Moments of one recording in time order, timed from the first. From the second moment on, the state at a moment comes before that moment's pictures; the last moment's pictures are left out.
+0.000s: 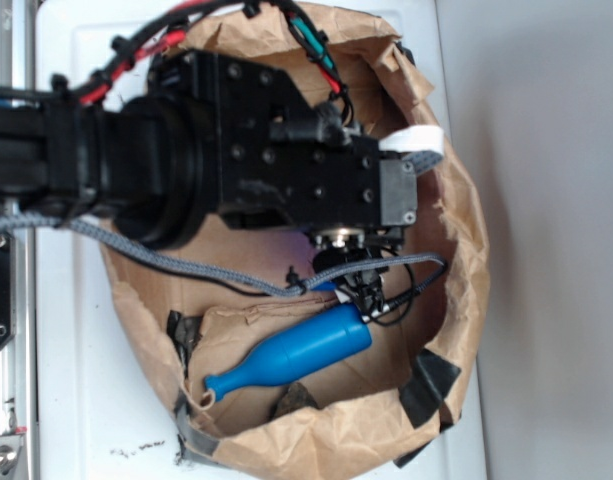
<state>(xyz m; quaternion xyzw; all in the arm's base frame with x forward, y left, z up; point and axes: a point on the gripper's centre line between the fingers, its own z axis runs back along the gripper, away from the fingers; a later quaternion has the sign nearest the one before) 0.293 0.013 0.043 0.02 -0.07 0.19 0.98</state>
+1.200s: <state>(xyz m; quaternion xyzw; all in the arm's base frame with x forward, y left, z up) 0.288 0.005 0.036 0.03 -0.05 0.18 0.98</state>
